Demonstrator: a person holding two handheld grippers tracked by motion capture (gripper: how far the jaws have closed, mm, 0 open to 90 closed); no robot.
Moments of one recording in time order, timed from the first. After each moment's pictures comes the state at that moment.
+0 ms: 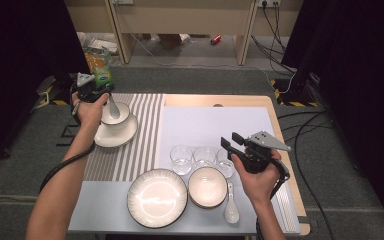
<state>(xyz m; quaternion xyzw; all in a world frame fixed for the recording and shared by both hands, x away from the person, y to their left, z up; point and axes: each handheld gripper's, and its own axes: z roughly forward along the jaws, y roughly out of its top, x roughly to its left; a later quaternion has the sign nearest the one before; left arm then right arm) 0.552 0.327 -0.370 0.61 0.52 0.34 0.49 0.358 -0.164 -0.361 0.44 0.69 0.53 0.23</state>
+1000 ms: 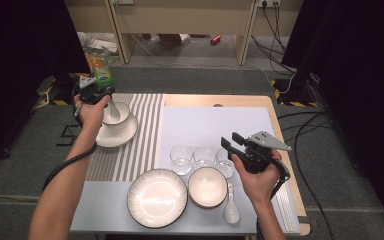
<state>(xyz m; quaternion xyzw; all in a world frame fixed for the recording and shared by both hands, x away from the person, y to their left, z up) 0.558 0.330 -0.386 0.61 0.53 0.33 0.48 0.358 -0.165 -0.361 0.44 0.69 0.53 0.23</state>
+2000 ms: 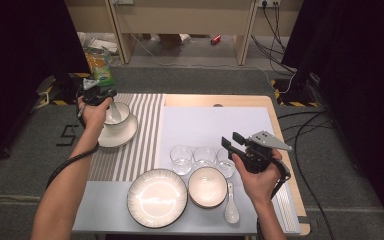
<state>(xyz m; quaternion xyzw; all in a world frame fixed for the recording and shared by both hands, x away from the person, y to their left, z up) 0.570 0.330 -0.404 0.62 0.55 0.33 0.46 0.358 -0.166 -0.361 0.44 0.69 0.53 0.23</state>
